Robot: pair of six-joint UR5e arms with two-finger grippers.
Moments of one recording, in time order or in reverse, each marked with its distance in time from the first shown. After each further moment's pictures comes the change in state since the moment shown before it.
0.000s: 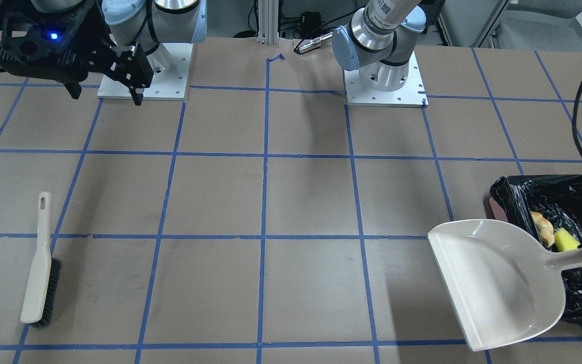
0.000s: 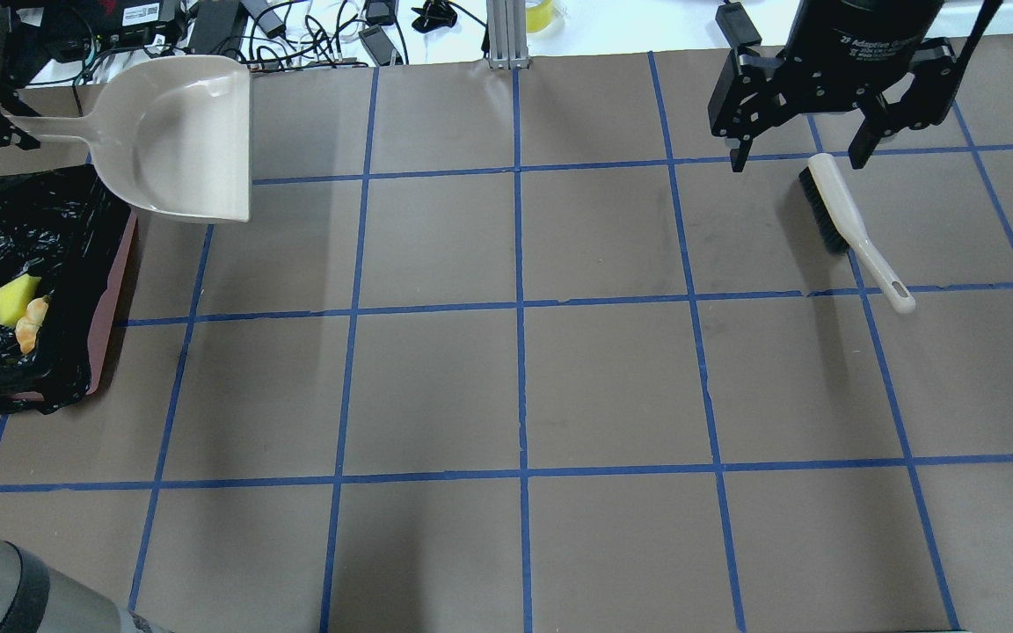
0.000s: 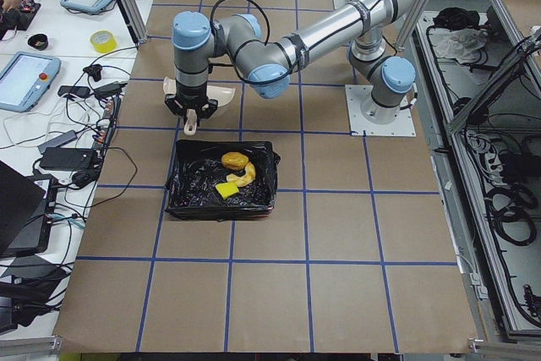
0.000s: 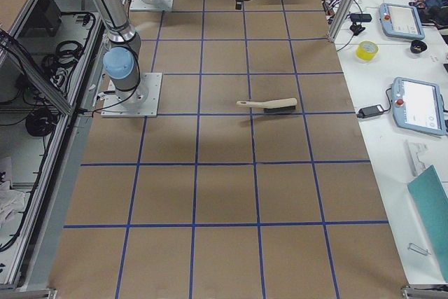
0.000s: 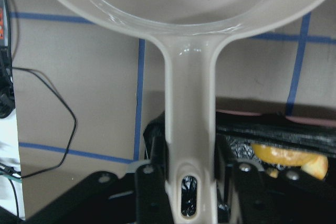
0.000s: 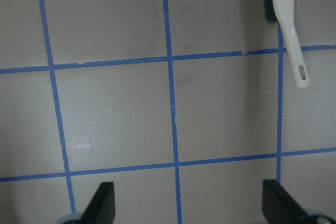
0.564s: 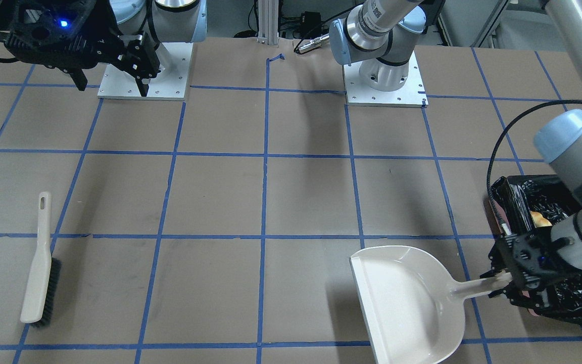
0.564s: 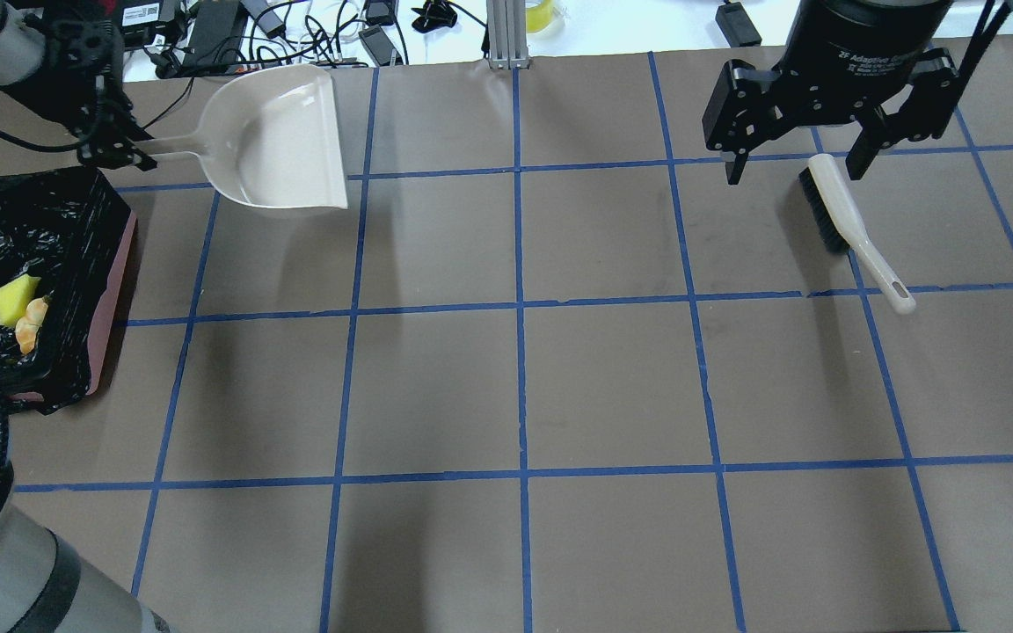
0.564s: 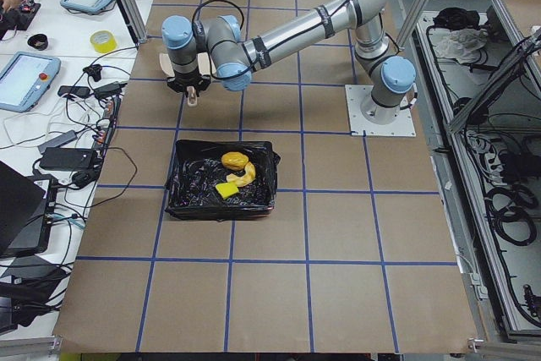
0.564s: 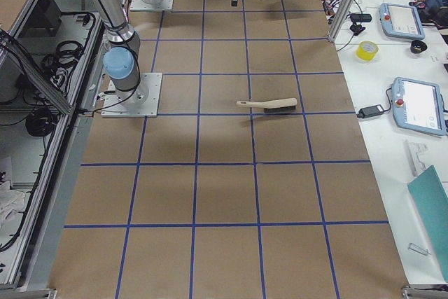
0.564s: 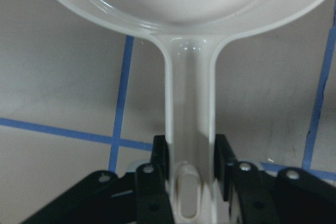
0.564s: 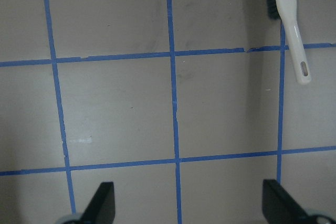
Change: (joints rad) left arm -0.145 -0.120 -0.058 0.054 -0.081 -0.185; right arm 0.009 -0.021 0.024 -0.006 -0.003 -0.002
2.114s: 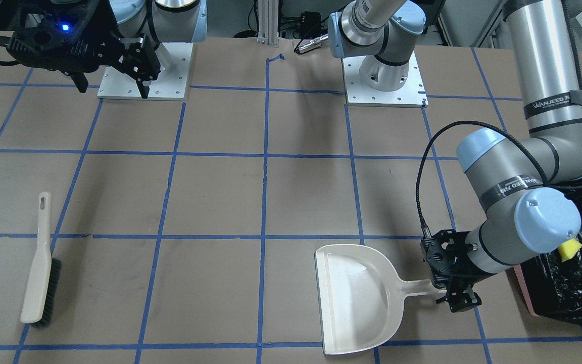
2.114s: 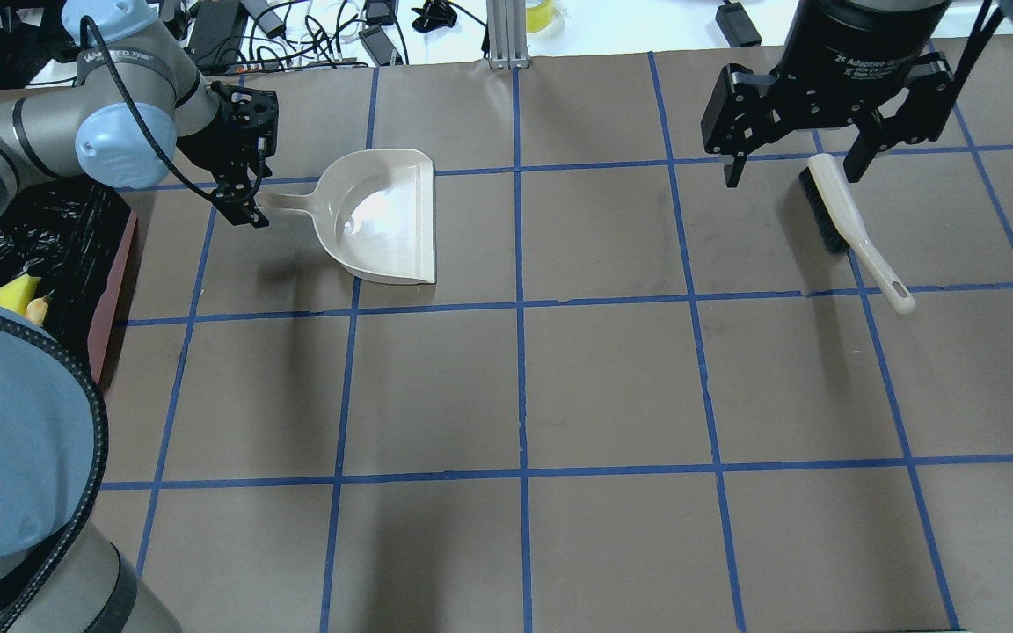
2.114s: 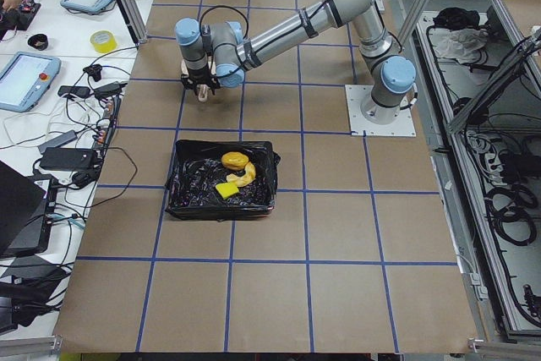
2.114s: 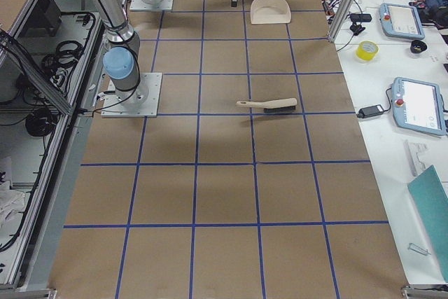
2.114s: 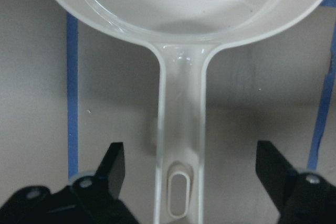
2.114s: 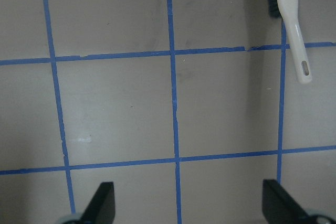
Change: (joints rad) left arm -0.140 0.013 -0.119 0.095 0.106 -0.101; right arm 0.000 0.003 0.002 0.001 0.000 -0.002
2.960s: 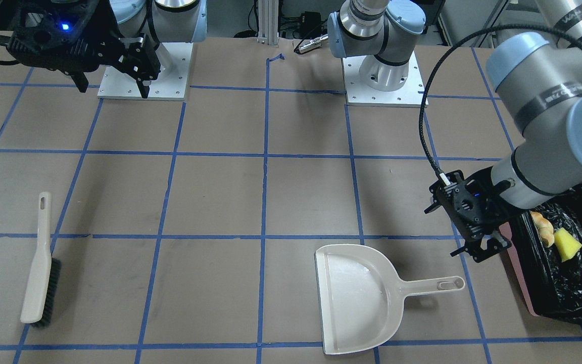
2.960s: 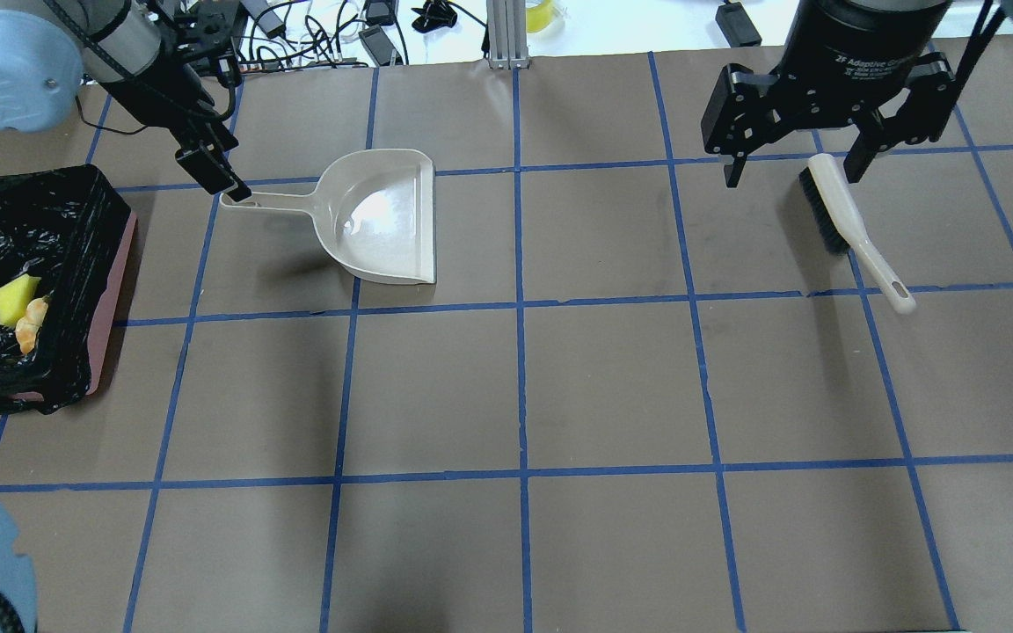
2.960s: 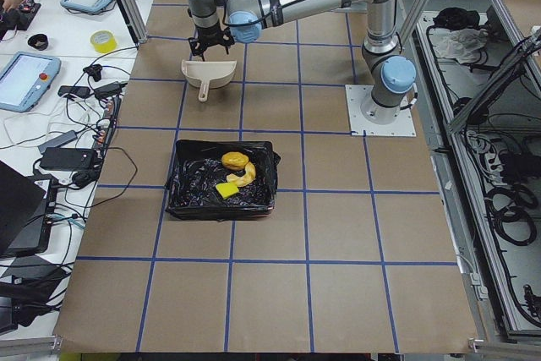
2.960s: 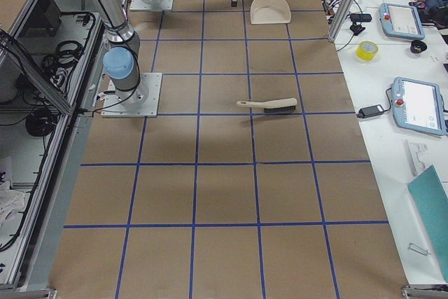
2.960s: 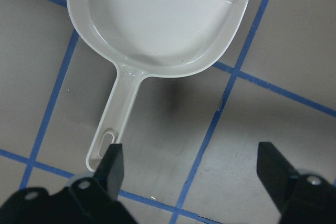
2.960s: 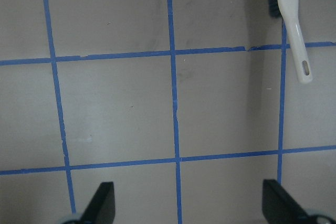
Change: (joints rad) left arm 0.001 0.221 0.045 -0.295 -0.068 -0.346; right arm 0.000 0.000 0.000 0.000 0.001 0.001
